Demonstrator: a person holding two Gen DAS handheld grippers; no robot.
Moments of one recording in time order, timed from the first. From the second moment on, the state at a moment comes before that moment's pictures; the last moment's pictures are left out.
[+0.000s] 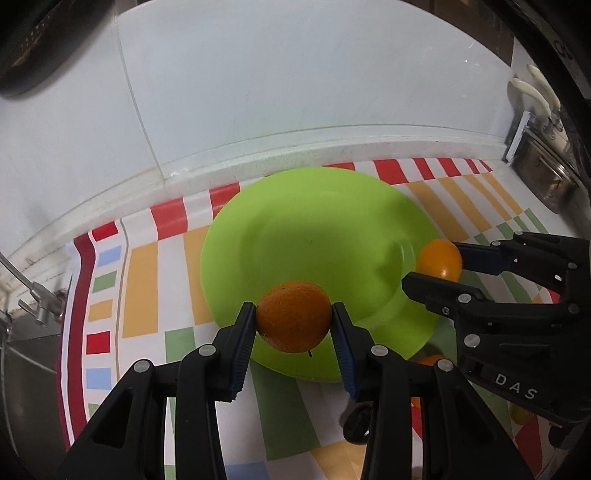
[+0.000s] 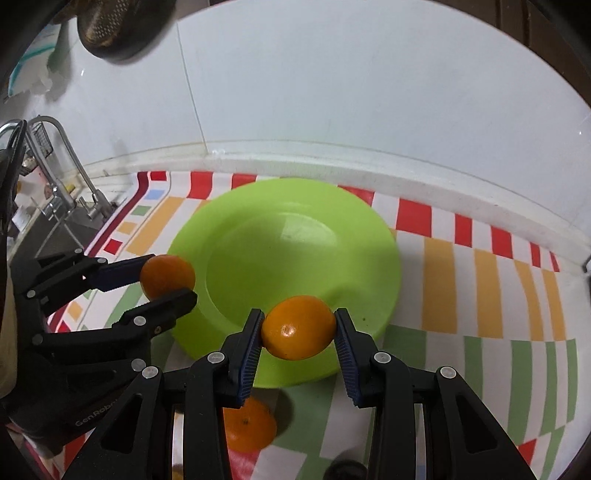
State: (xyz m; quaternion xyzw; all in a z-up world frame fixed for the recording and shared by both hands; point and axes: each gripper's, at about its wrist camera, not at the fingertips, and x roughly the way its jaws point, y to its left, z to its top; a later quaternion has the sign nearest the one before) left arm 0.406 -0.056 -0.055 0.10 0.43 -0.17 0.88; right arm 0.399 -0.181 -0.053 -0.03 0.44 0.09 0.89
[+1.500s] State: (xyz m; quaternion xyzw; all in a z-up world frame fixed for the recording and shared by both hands) left arm 0.201 -0.017 0.001 0.12 0.31 -0.18 0.92; right arm 0.192 -0.178 0.008 -0.04 0.36 0.04 0.93
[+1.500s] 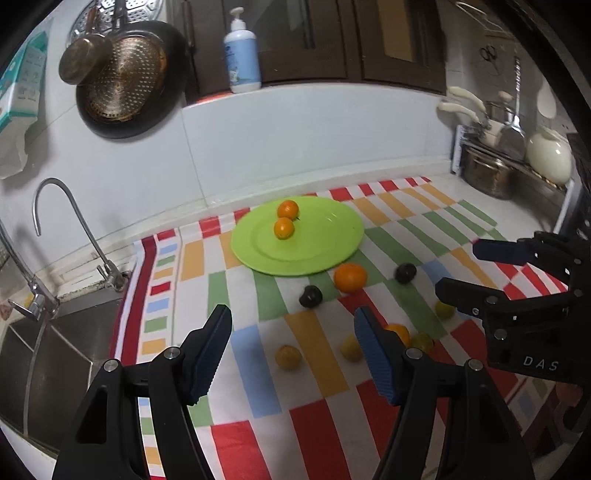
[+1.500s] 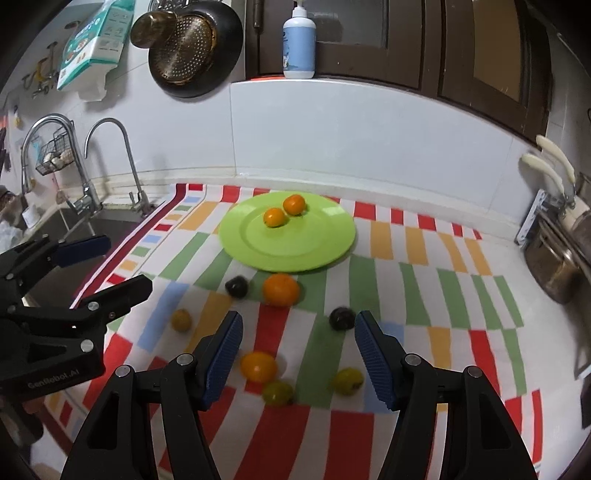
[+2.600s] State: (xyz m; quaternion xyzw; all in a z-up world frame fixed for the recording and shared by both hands) left arm 0.235 -0.057 -0.090 0.19 0.39 -0.29 0.86; right arm 0.202 -0.182 -0.084 -0.02 0.47 0.06 0.88
